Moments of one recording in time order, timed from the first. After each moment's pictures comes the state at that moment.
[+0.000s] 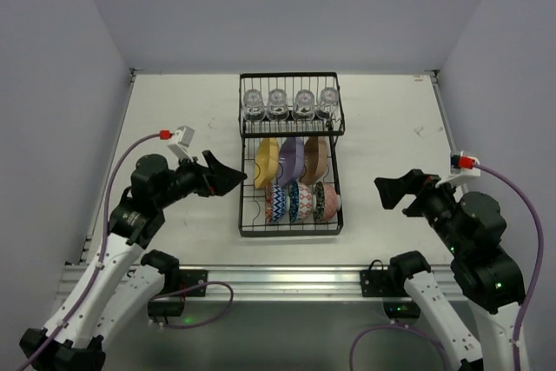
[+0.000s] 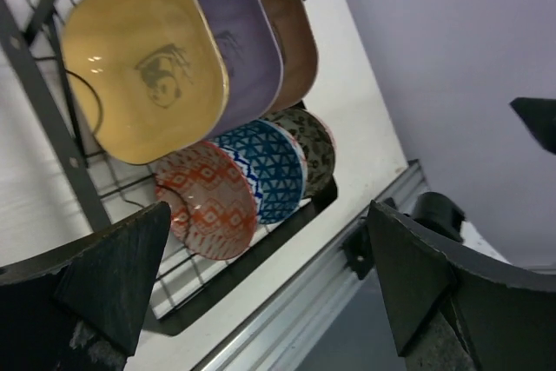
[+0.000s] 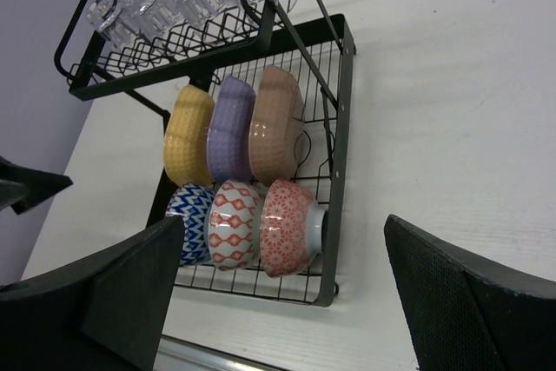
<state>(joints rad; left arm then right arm) -0.36 0.63 0.68 -0.34 0.42 -0.67 0.28 0.38 0.99 -0.87 -0.01 0.48</state>
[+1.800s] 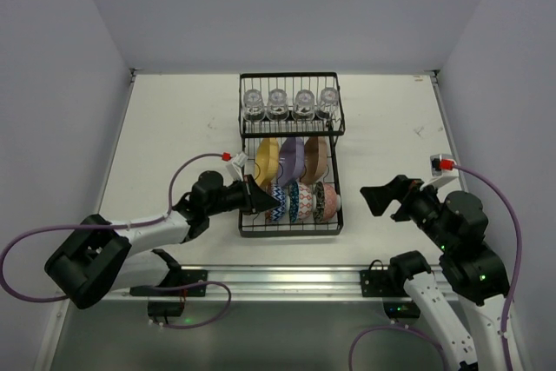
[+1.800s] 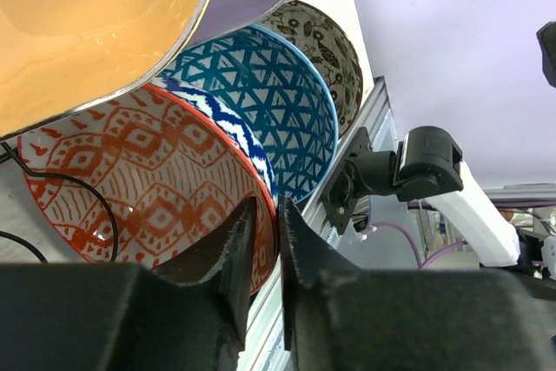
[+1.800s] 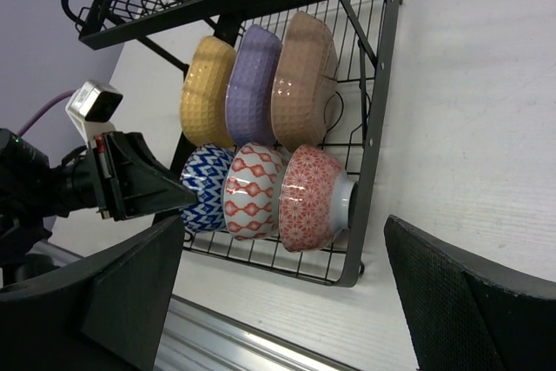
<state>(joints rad) -0.66 1.22 0.31 0.61 0.47 -0.93 0.28 0.33 0.85 -0.81 -0.15 0.52</state>
